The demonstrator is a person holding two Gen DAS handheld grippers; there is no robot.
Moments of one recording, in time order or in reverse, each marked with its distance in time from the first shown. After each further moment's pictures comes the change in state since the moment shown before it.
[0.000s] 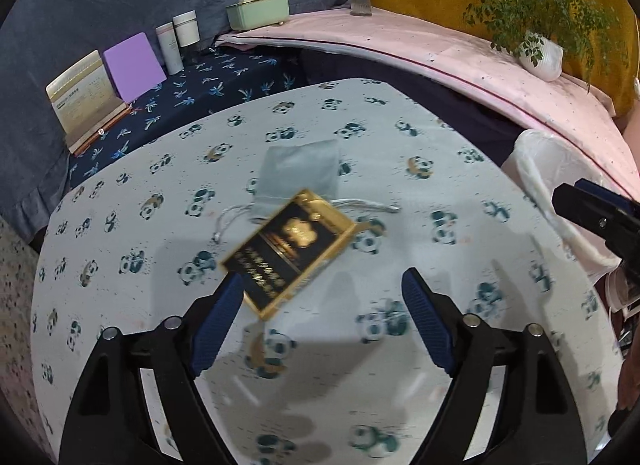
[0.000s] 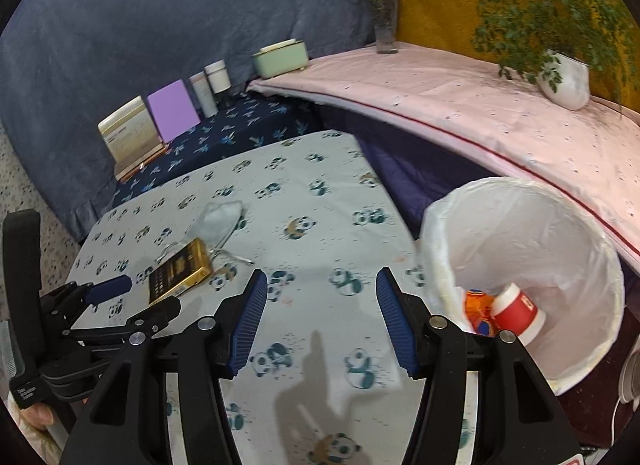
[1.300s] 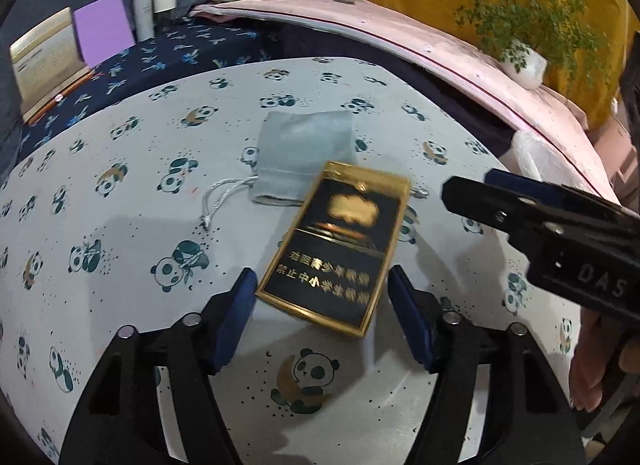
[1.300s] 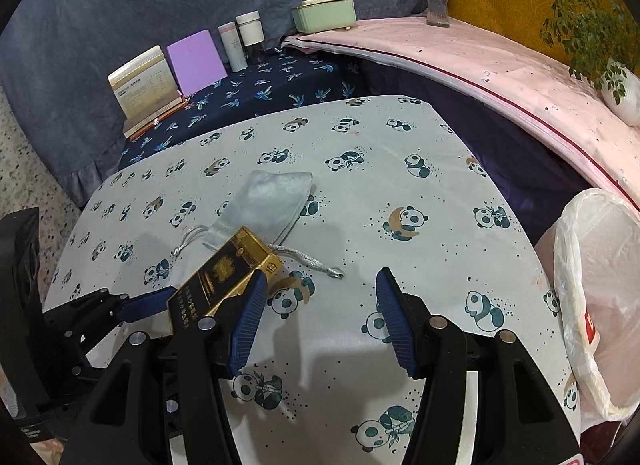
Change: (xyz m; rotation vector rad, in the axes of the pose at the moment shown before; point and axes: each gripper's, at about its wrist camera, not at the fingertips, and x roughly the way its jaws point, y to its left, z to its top) left arm 0.046 0.045 -0.008 -0.062 0.039 -0.200; right arm 0.081 0.073 0.010 -0.069 0.108 0.025
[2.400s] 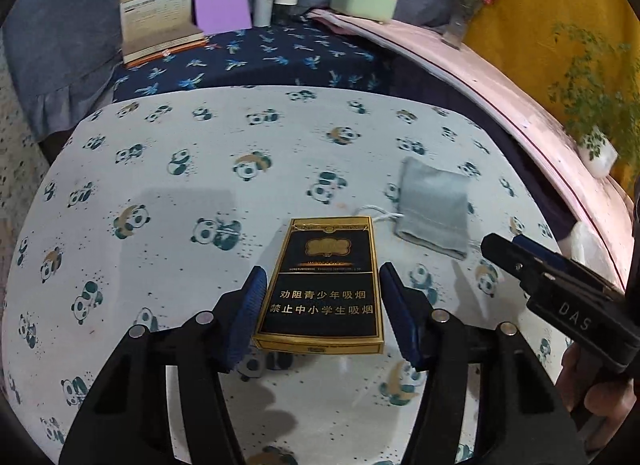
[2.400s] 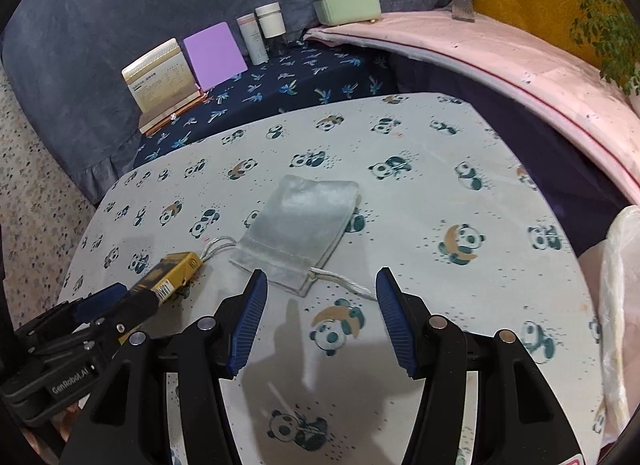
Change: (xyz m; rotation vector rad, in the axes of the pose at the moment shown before) left arm -0.040 0.068 0.001 -0.303 -0.061 0.186; right arm 0.036 0.026 0.018 -0.019 0.040 0.080
